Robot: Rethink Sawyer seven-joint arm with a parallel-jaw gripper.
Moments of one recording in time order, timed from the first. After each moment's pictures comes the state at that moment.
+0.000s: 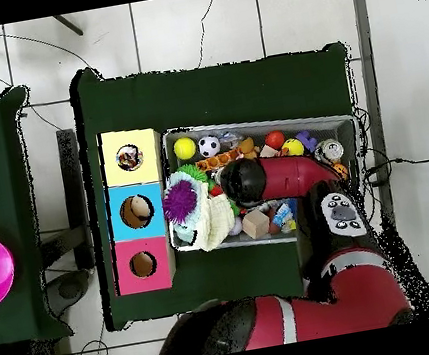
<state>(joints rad) -0.32 -0.38 -0.01 1.48 -0.24 0.52 1.59</state>
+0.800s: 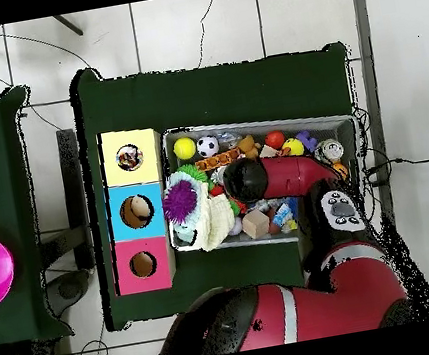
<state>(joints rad) -0.33 -0.34 -0.01 1.45 -0.24 0.43 1.59</state>
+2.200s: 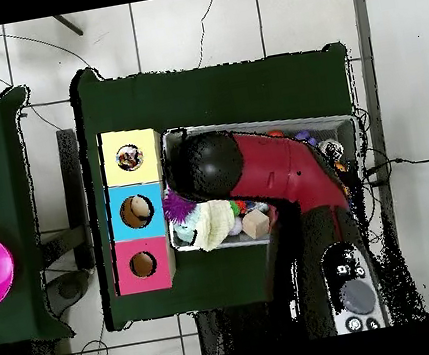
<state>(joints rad) -0.18 -0.81 -0.02 1.56 0.12 0.76 1.59</state>
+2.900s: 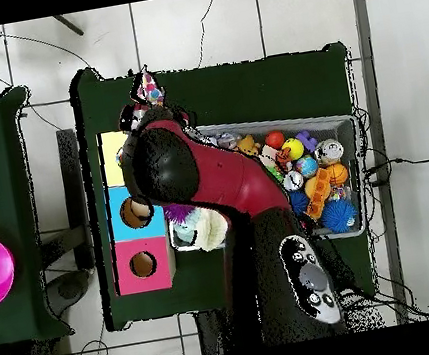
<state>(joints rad) -0.17 -0.78 0.12 1.68 0.38 0.18 1.65</state>
